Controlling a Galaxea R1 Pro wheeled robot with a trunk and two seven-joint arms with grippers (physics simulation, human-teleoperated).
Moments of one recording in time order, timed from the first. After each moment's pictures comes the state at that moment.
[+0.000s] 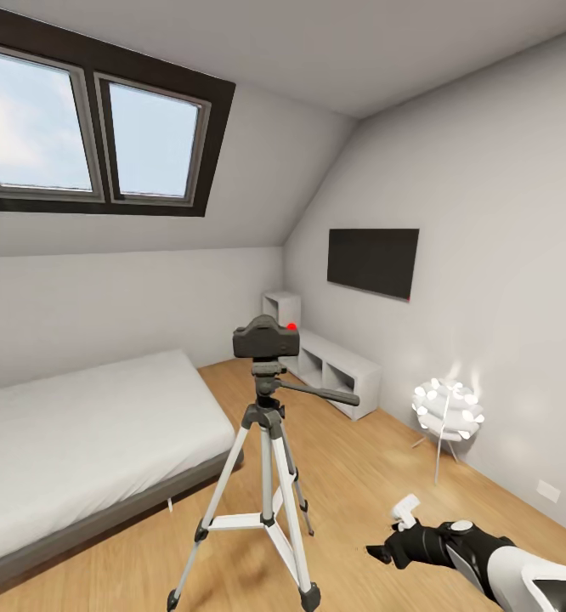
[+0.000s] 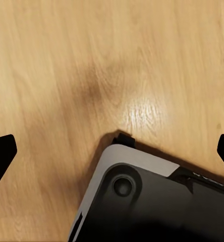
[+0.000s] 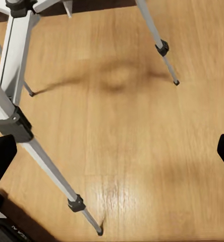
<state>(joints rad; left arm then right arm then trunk) -0.26 0.07 0.25 0.00 0.11 0.00 0.11 -0.74 -0.18 0.01 0.03 0.30 -0.10 0.66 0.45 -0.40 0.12</state>
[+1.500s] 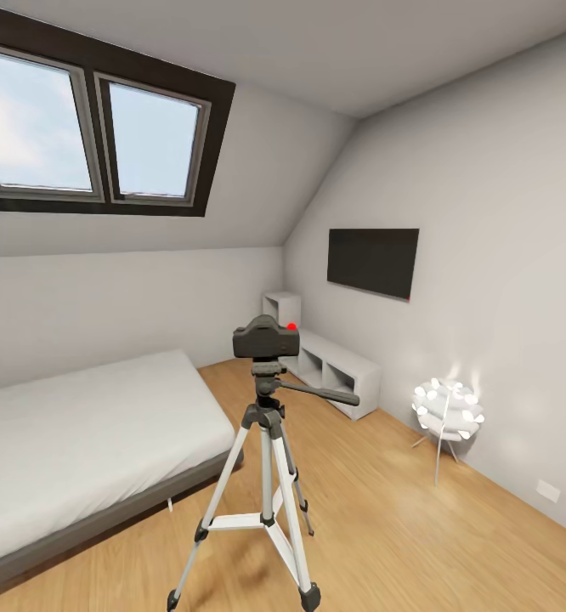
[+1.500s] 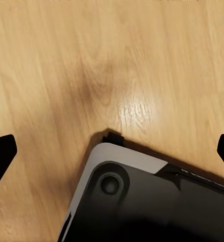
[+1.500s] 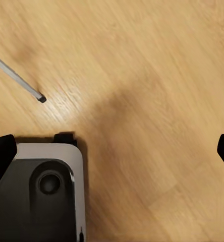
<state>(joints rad) -0.26 0.04 0.24 0.00 0.10 0.00 0.12 -0.21 -0.11 -0.05 0.03 0.07 -0.12 -0.06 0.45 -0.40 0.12</state>
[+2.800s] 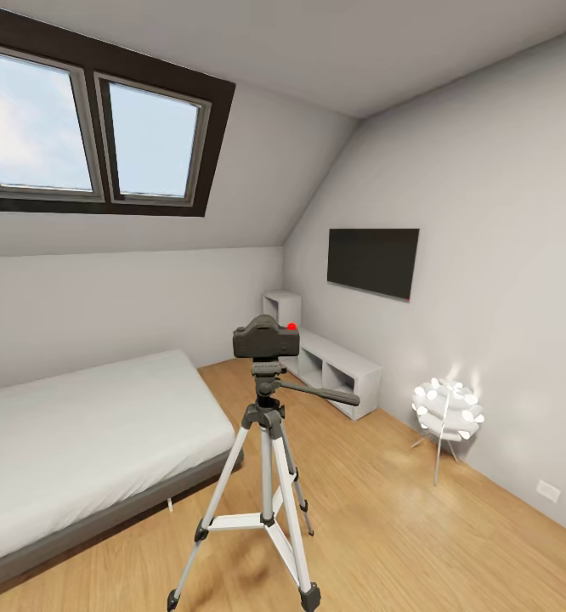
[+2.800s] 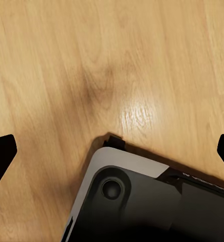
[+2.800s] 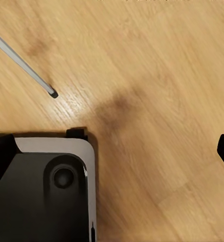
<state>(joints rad) -0.26 0.04 0.24 -0.01 0.10 -0.01 0.11 -0.20 -0.08 -0.04 0.03 0.07 -0.12 -0.05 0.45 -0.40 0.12</state>
